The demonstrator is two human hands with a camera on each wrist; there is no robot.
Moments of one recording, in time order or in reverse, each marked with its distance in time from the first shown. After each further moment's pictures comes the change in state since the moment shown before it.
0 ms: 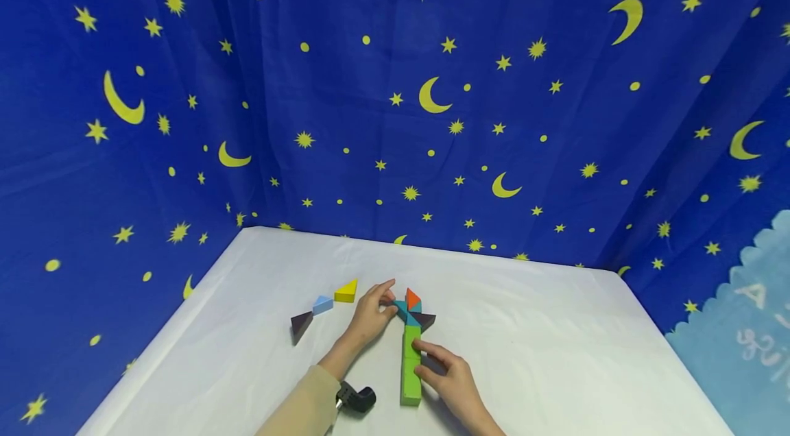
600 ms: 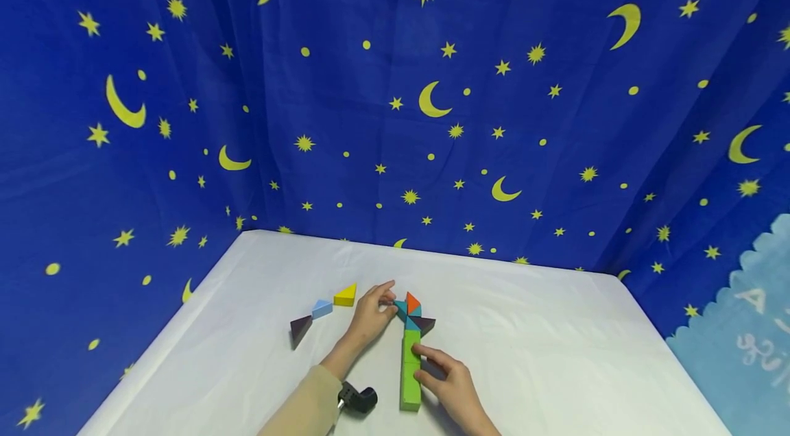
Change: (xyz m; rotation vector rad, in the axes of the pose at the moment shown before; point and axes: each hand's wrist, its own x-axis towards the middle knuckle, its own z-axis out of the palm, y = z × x) left_hand 0.006 -0.001 0.001 0.008 0.047 -0.009; right_hand 0.003 0.015 0.001 -0.049 0.013 -0.017
